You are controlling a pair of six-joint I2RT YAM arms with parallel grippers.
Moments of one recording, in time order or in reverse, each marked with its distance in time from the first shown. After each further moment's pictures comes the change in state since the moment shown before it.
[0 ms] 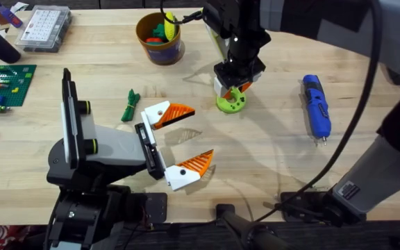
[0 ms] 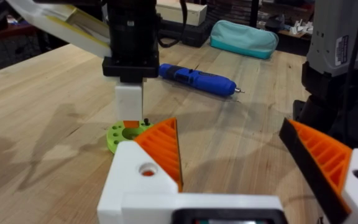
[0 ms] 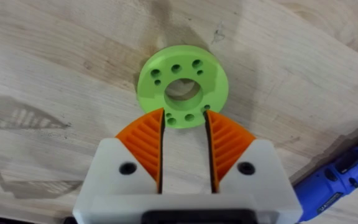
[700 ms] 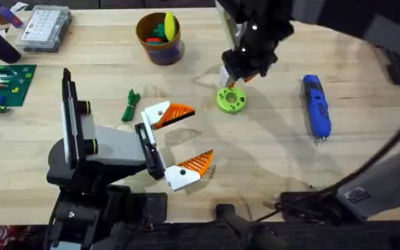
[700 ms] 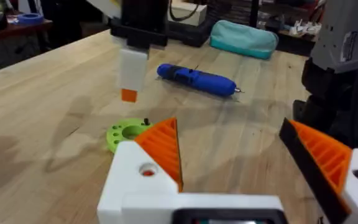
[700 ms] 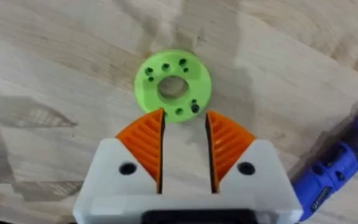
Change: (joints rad) left arm 0.000 0.000 0.000 0.003 0.001 0.000; right arm -0.029 -0.146 -0.056 0.059 0.001 -0.001
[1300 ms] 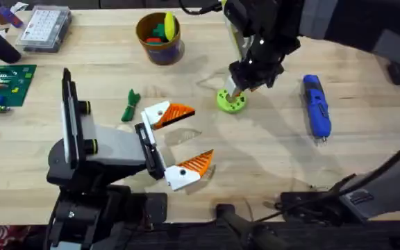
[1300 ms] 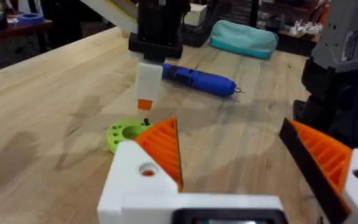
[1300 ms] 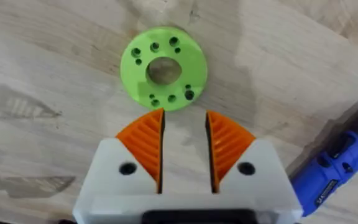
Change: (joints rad) left arm 0.000 0.000 0.000 0.000 0.000 0.000; right arm -0.012 -0.055 -0.131 0.041 0.003 0.000
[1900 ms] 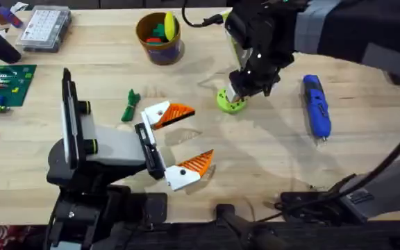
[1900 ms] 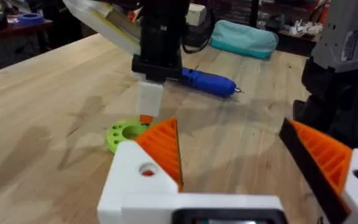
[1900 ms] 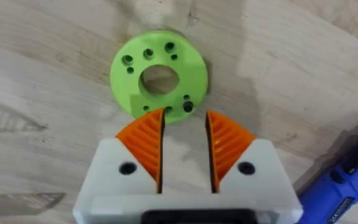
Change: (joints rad) left arm 0.000 0.000 0.000 0.000 0.000 0.000; right arm -0.010 0.000 -0.117 0.125 0.000 0.000
